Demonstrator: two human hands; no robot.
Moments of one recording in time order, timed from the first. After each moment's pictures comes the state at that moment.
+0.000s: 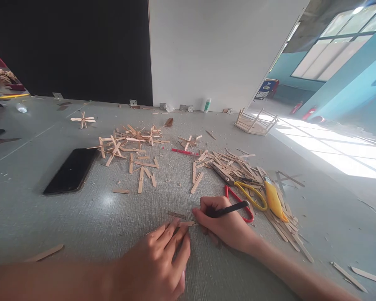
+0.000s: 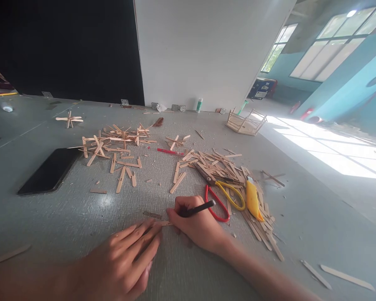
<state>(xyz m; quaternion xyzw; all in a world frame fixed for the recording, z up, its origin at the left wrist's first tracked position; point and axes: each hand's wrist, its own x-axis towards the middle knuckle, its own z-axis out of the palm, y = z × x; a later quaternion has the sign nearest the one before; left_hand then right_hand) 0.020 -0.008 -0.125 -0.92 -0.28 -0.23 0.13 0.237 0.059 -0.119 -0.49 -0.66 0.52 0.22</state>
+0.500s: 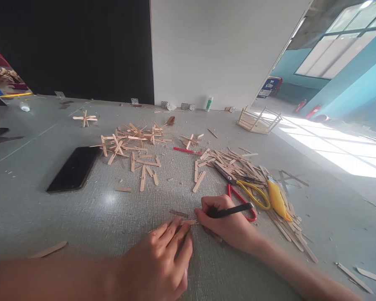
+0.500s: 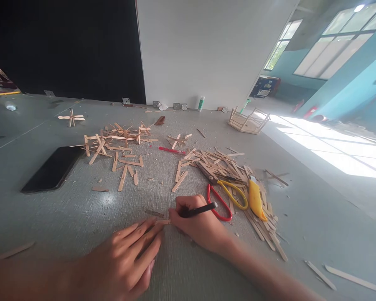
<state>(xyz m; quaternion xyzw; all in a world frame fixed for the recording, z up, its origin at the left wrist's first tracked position) 0.020 -0.008 -0.125 -0.92 -0.28 -0.23 0.12 0.235 0.060 -0.116 -0.49 -0.71 0.46 0.22</state>
